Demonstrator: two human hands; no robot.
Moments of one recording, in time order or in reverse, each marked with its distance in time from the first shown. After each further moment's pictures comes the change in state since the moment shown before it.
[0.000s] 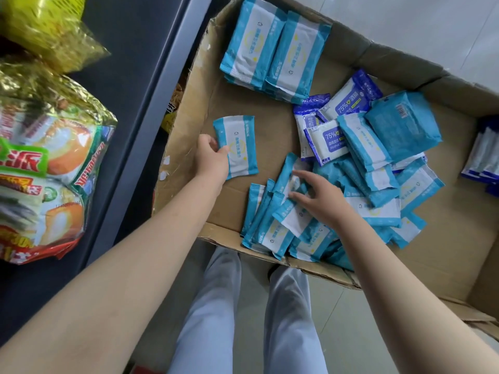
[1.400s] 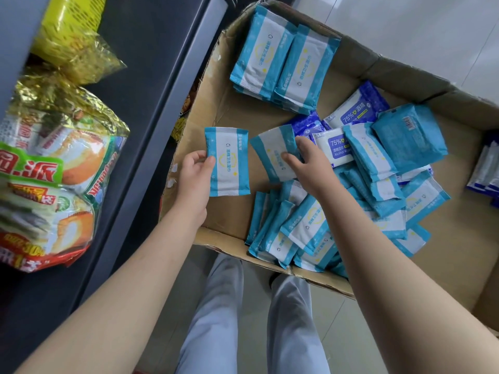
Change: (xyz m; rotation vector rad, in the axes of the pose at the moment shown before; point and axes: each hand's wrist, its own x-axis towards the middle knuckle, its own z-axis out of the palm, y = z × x) left_hand -0.015 -0.021 -0.045 -0.391 -0.113 -0.042; right_hand 0.056 -0.053 -0.009 0.270 0.211 -0.122
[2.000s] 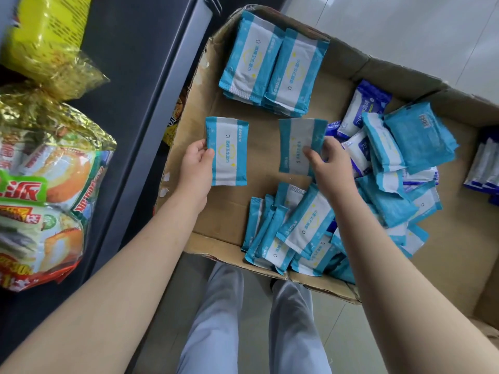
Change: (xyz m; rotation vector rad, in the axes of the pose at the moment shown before) left_hand 0.022 0.021 0.026 0.149 -0.024 0.050; right_hand 0.001 0.016 -0.027 0.161 0.252 0.067
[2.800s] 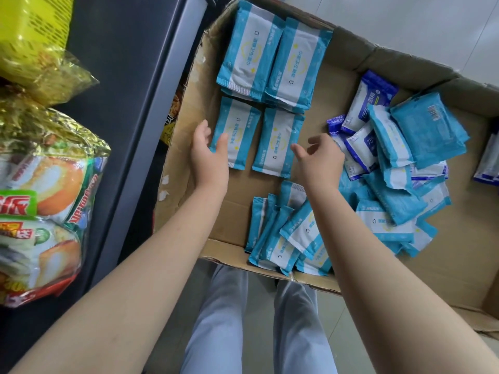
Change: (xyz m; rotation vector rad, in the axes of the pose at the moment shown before) left_hand 0.011 0.004 0.029 0.153 0.161 0.247; right_hand 0.009 -0.008 0.035 -0.217 0.183 0.235
